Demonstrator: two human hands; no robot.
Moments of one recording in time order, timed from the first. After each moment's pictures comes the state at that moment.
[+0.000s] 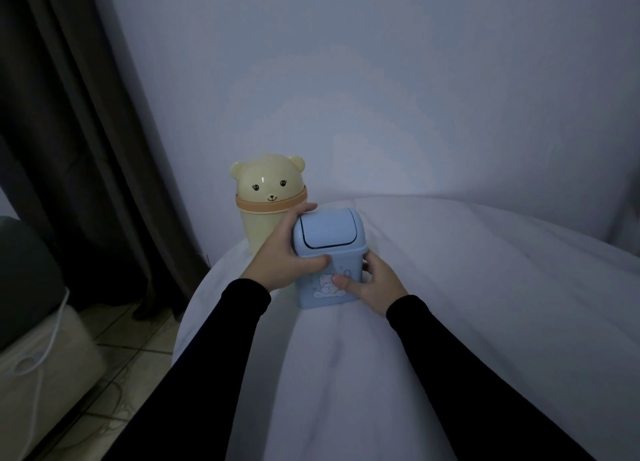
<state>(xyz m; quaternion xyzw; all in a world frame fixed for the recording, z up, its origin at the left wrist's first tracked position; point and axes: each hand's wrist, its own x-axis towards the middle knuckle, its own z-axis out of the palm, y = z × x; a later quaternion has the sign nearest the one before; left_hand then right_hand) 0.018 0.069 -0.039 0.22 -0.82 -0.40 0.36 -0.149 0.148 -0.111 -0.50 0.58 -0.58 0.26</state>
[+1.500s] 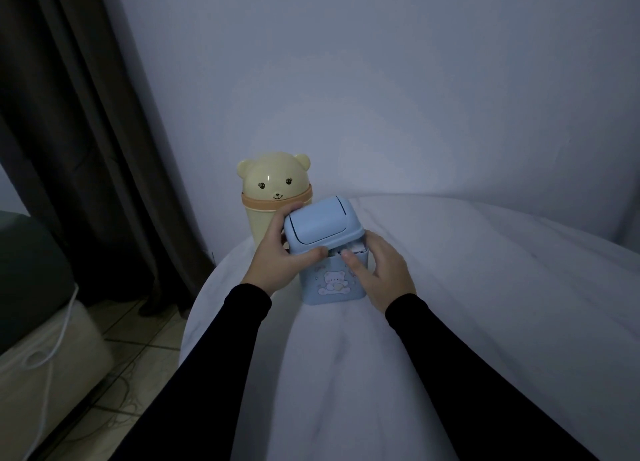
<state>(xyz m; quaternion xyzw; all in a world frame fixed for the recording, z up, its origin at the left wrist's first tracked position) 0.025 0.071 -0.049 0.22 -0.75 -0.45 0.44 -0.139 0.155 -0.096 -0.55 0.63 -0.54 0.01</state>
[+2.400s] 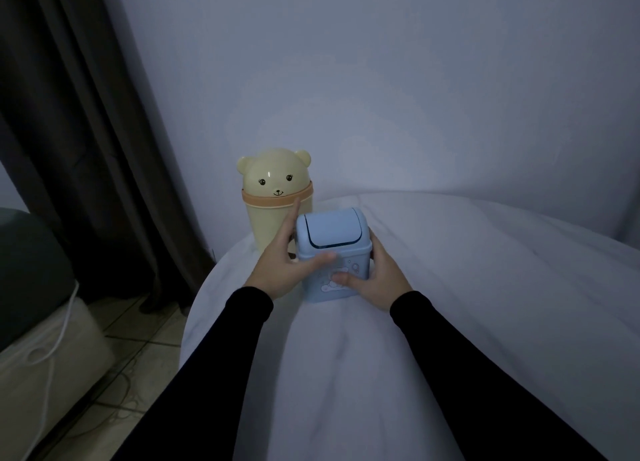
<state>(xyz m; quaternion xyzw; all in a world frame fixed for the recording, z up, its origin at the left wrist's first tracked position) 0.025 0.065 -0.065 0.22 -0.78 -0.43 0.39 -0.144 0.152 -0.104 -0.54 0.58 -0.57 0.21</state>
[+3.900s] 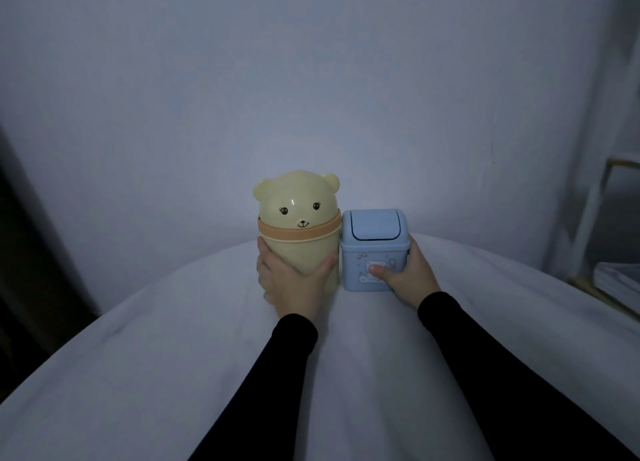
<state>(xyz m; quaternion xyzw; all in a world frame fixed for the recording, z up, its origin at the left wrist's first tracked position) -0.229 0.055 -0.085 0.44 -0.63 -0.37 0.52 -0.387 0.147 -0.101 -0.41 0.62 -0.66 0.10</state>
